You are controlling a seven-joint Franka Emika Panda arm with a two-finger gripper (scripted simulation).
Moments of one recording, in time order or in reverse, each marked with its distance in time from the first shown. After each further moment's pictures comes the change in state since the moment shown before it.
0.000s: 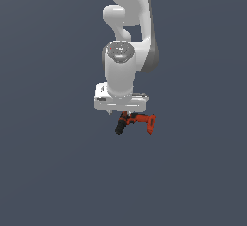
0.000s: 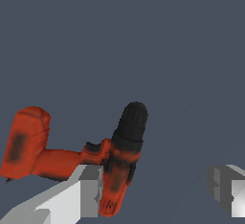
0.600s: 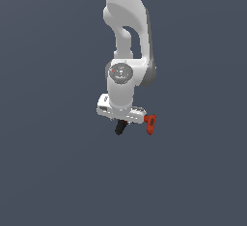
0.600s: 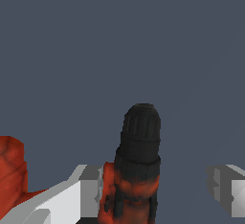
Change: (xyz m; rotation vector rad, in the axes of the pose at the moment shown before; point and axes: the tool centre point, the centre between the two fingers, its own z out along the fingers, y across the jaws) arm 0.003 -0.005 0.061 0.007 -0.017 0.183
